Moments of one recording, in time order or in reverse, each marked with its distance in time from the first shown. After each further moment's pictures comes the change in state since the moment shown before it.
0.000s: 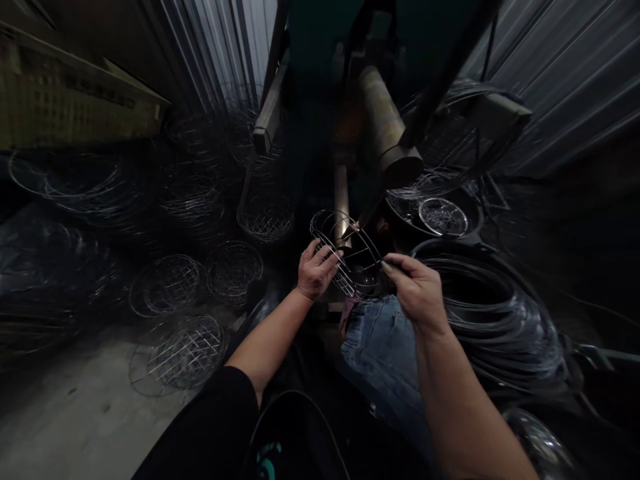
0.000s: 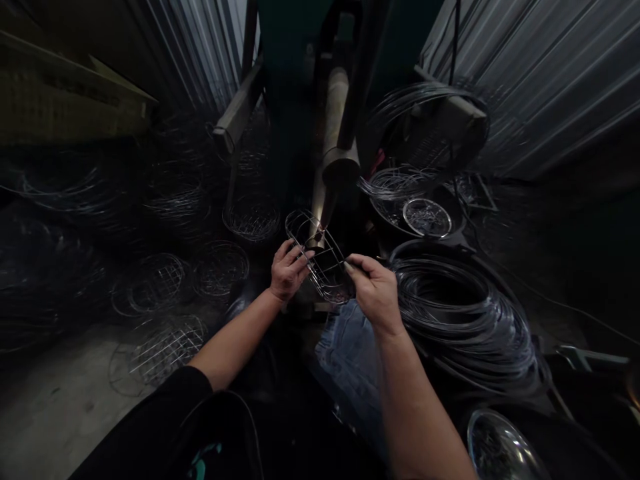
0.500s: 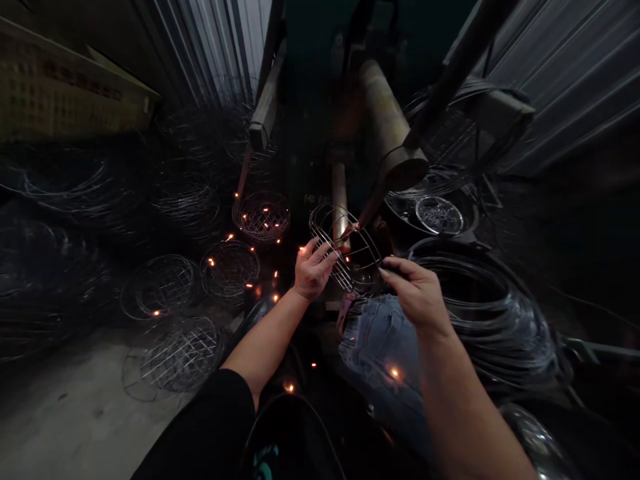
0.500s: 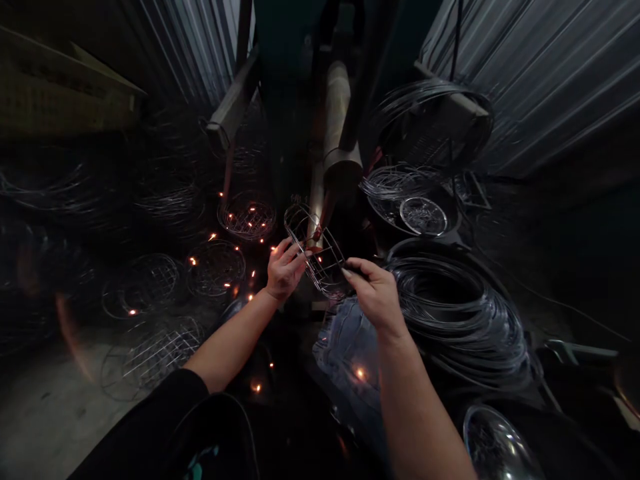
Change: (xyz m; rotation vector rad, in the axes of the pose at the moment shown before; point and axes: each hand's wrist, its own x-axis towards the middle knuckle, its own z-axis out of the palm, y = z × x) left_hand 0.006 -0.001 0.000 -0.133 0.010 -0.052; right_hand 0.004 0.007 -0.003 -0.001 -0.069 0.053
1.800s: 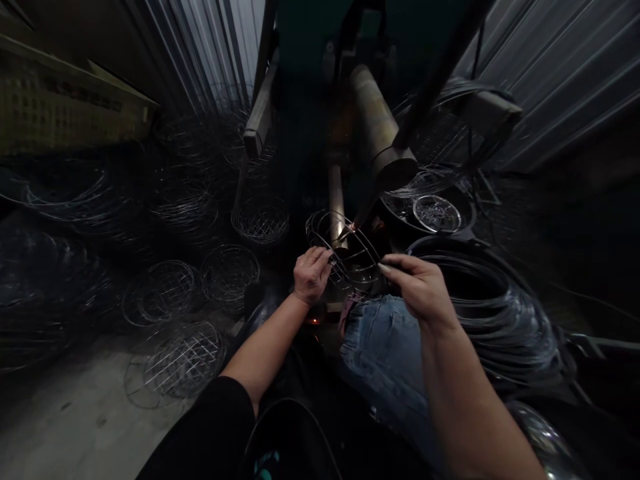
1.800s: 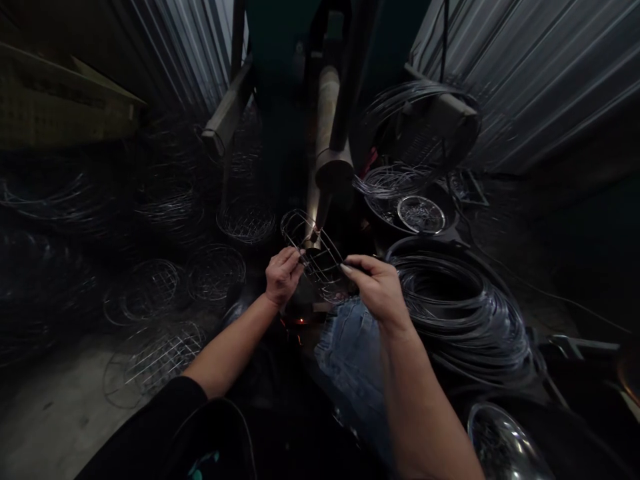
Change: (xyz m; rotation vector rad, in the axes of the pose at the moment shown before) left_hand -0.006 0.003 0.000 0.196 0.108 0.153; right_hand 0.004 -0.005 -0.009 0.056 -0.045 0.073
